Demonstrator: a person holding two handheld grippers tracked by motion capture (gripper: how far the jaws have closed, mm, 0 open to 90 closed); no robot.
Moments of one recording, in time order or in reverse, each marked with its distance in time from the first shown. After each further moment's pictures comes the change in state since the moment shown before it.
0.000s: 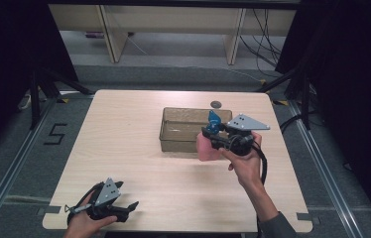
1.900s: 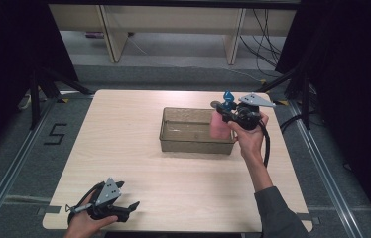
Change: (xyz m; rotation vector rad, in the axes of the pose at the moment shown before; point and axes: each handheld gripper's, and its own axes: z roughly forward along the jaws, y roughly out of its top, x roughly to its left) left arm -0.001 0.002 0.000 -0.005 -0.013 0.006; right arm -0.080 0.005 0.038 -0.010 -0.174 0.099
